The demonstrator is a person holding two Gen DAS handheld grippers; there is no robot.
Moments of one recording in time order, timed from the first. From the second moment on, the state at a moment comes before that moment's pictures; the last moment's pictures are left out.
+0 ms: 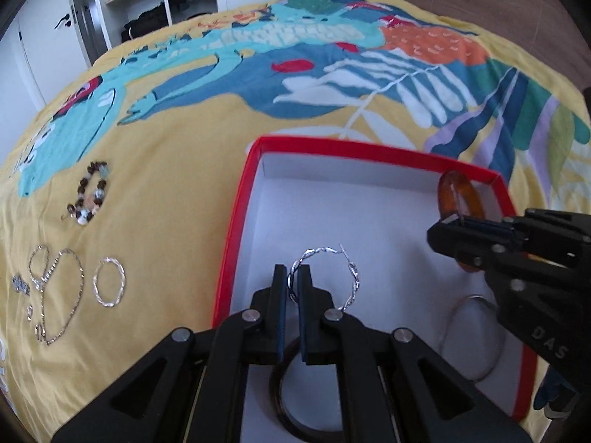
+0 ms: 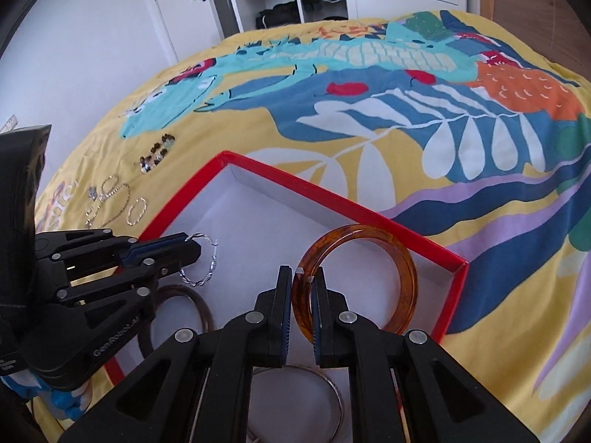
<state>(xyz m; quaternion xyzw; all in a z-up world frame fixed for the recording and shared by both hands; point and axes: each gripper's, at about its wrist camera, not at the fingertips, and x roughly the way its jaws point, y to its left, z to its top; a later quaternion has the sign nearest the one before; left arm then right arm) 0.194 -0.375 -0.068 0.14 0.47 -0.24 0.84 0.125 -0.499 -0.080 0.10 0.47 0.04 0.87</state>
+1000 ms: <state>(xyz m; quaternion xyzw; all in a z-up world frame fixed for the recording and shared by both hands) 0.154 -0.347 -0.028 0.13 0.43 -0.24 0.86 0.093 -0.499 -0.049 0.06 0.46 0.02 0.89</state>
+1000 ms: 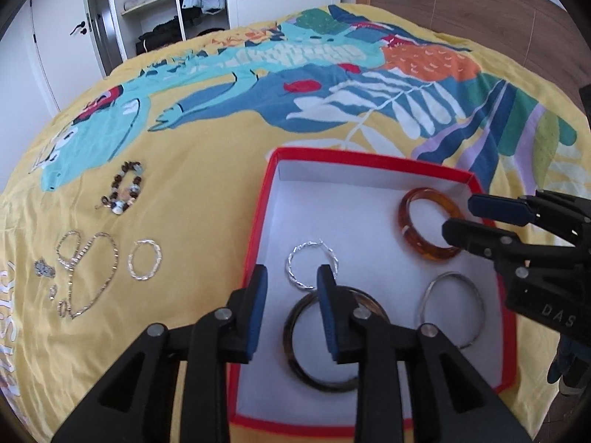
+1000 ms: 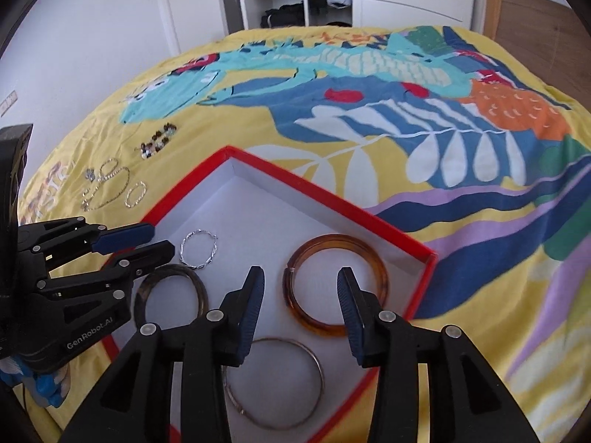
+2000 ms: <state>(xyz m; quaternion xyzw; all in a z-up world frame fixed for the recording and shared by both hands) 0.039 -0.126 0.106 0.10 0.37 -0.10 0.92 -0.024 -0.337 0.081 0.08 0.39 0.08 0.91</state>
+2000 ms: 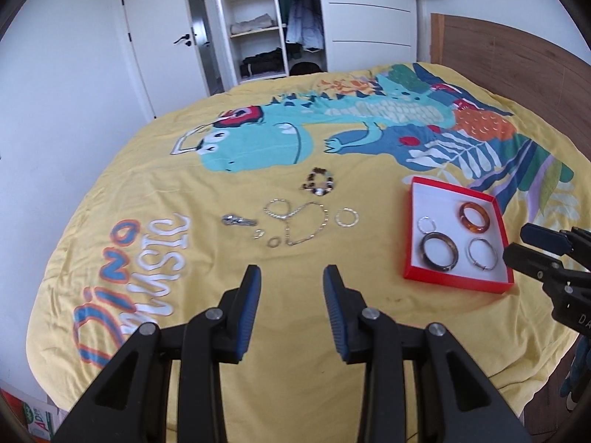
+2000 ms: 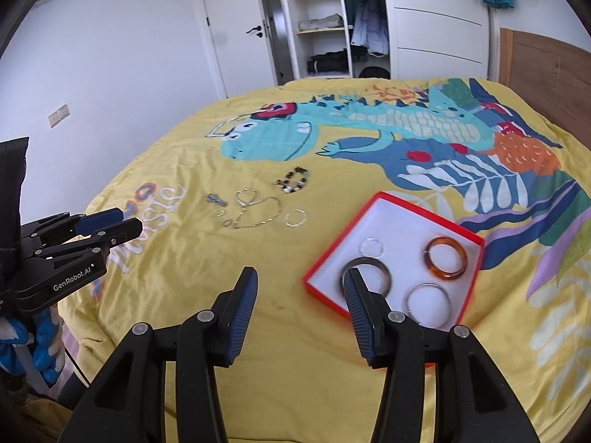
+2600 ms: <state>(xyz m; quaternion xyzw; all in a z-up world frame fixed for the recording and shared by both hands) 0.053 -0.013 0.064 0.03 0.41 -0.04 0.91 -0.008 -0.273 0.071 0.07 0.40 0.11 0.91</state>
